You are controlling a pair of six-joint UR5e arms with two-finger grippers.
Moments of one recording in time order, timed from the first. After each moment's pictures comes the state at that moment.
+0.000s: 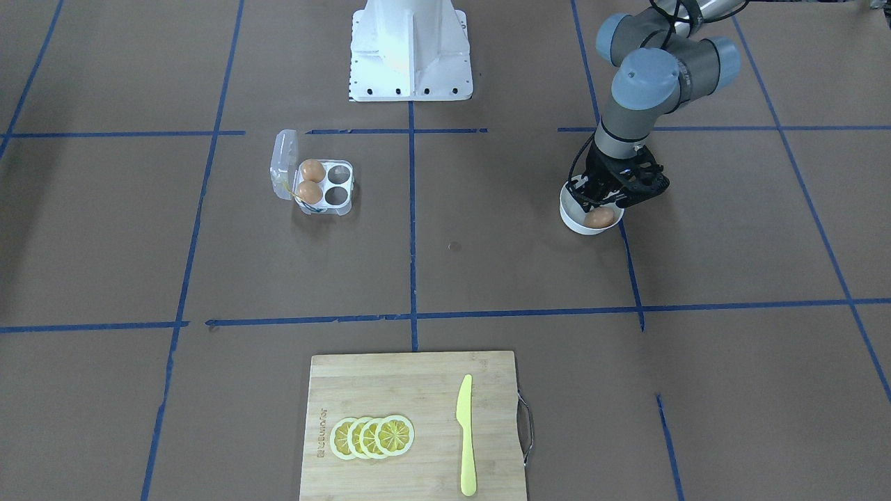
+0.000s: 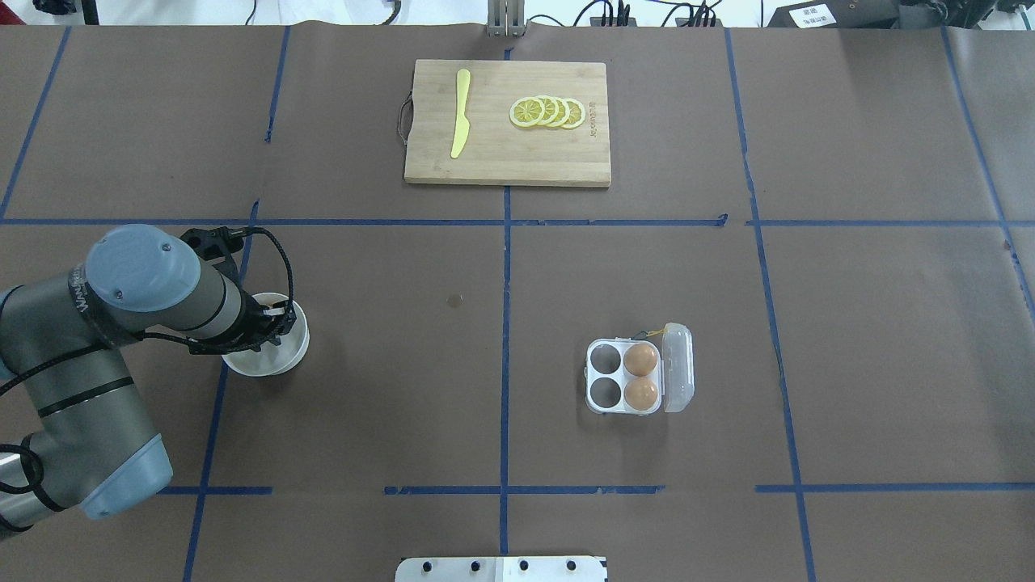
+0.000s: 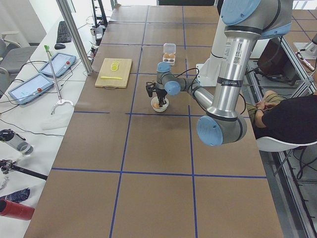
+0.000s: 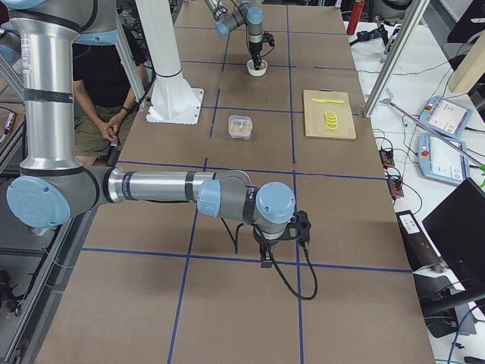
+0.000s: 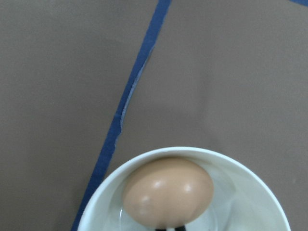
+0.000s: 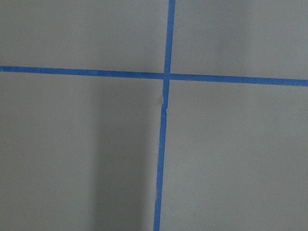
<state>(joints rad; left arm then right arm) -0.59 -1.79 -1.83 -1.78 -1.89 -1.49 1.65 -1.61 1.67 -1.73 2.43 -0.19</state>
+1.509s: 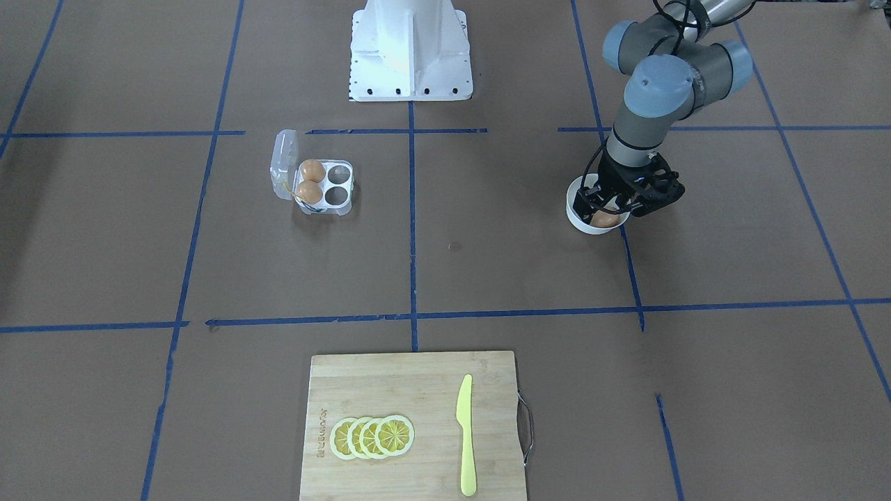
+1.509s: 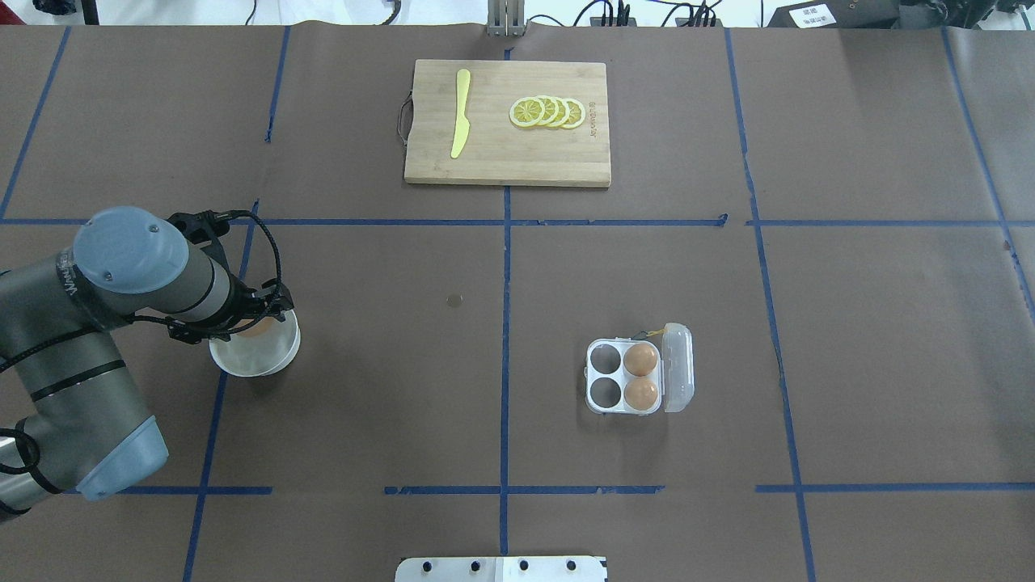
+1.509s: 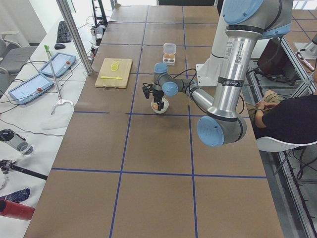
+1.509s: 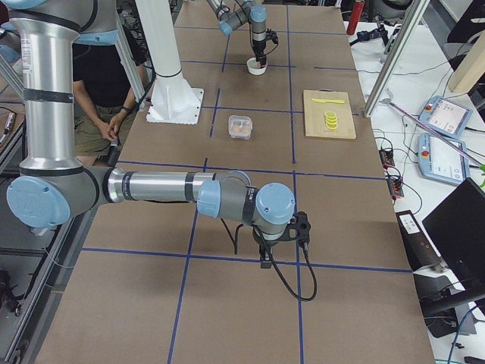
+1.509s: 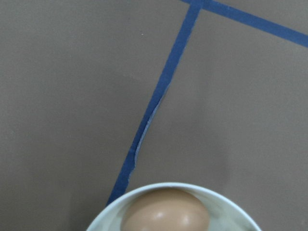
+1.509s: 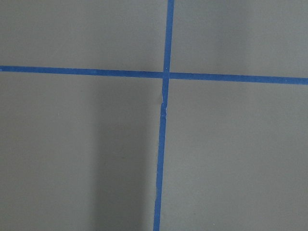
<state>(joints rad) -0.62 -1.79 -1.82 -1.78 -1.88 -1.49 1.65 -1.61 1.66 -1.73 2.43 -0.19</state>
